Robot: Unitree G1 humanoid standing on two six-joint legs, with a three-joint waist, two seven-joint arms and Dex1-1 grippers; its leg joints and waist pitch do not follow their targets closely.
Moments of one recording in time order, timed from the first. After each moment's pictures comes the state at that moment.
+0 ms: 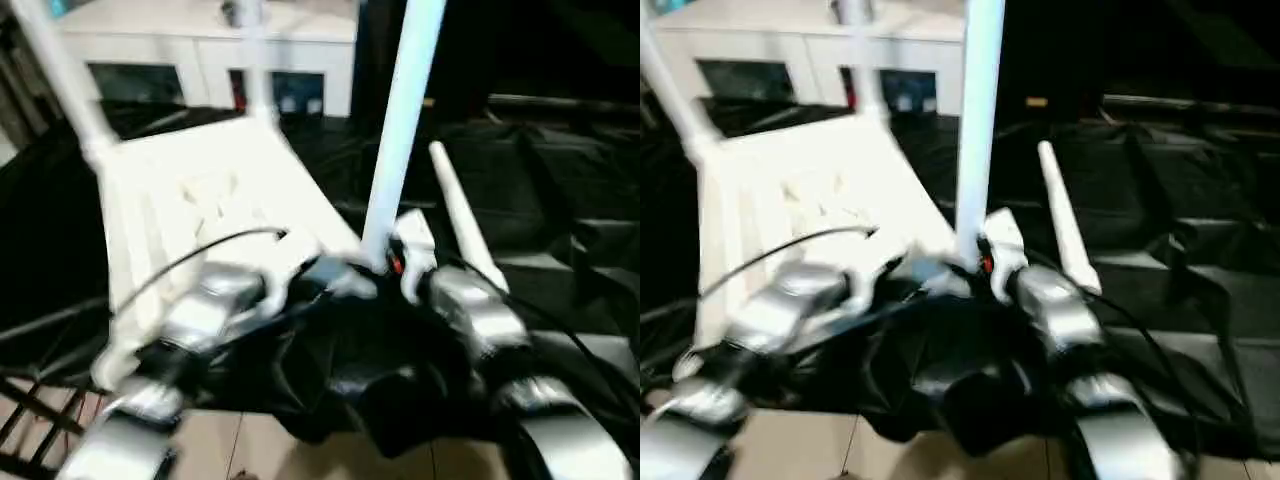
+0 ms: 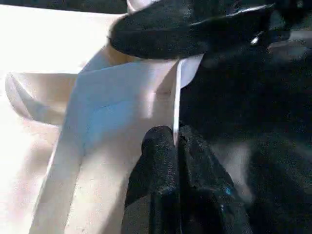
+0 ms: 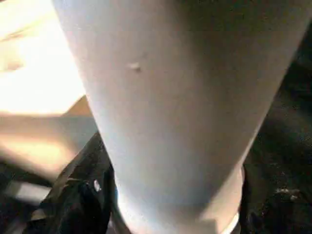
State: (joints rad) left arm -0.63 0.17 -0.24 0.57 0.03 0.40 -0.80; right arm -0.67 -0.07 0.01 0.89 0.04 0.06 0.47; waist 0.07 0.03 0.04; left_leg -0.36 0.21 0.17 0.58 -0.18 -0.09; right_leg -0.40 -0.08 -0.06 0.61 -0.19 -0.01
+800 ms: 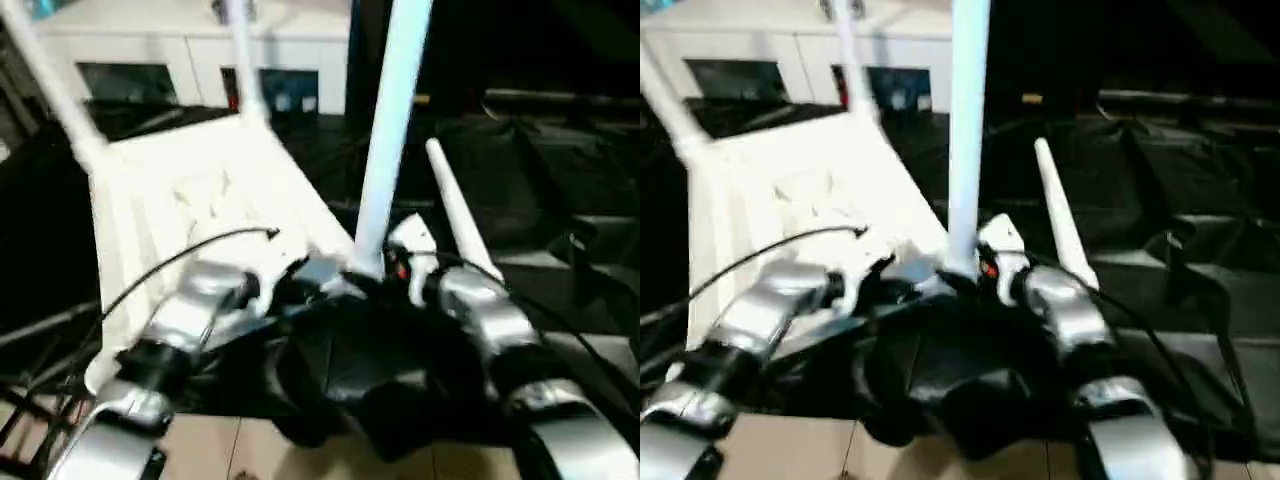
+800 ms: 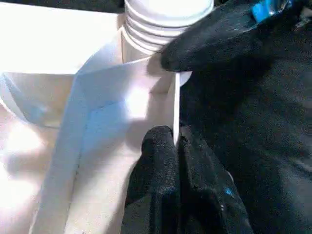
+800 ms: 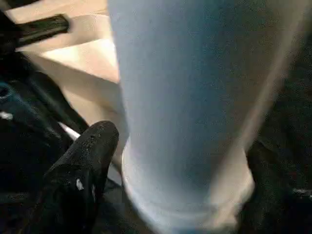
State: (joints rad) left arm -0.55 0.30 -0.26 0.46 -0.01 0.36 -1.06; right arm -0.59 -0.20 0.10 0.78 0.07 -0.02 0.97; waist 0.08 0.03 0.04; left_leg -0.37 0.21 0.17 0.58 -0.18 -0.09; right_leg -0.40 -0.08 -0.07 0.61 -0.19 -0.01
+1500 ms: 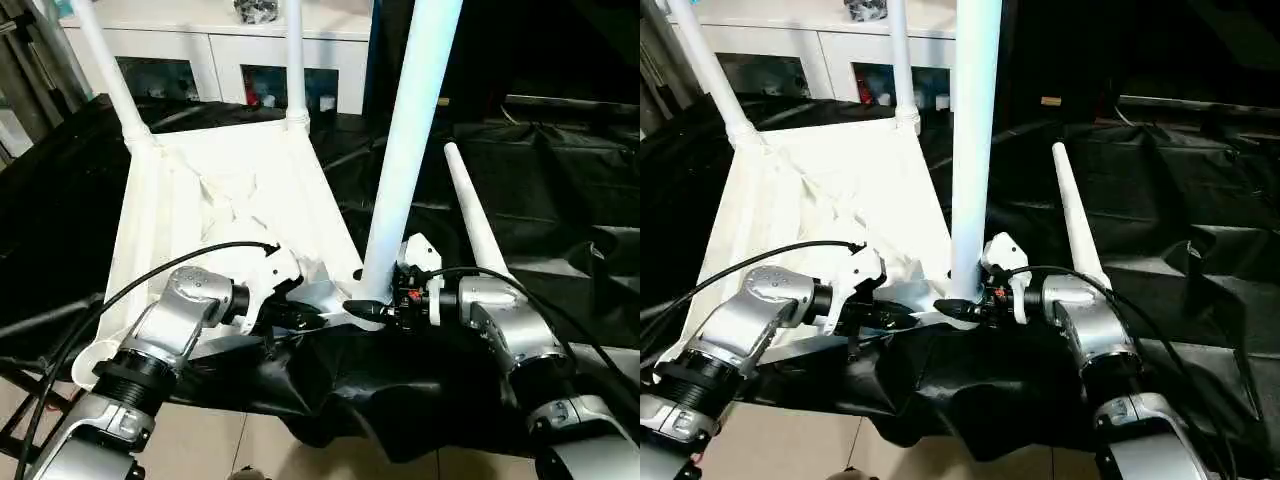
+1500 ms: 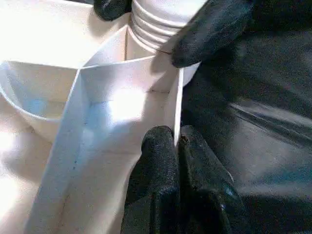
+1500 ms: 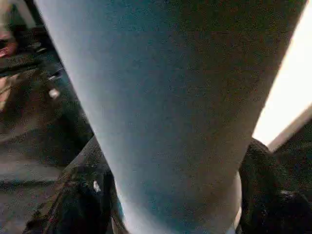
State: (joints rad) left arm -0.51 0.33 -0.27 0.41 -0.02 0.36 -1.12; right arm -0.53 -0.23 0.11 0.69 0.08 0.03 1.06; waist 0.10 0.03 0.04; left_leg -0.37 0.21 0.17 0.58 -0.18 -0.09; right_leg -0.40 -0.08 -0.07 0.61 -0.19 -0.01
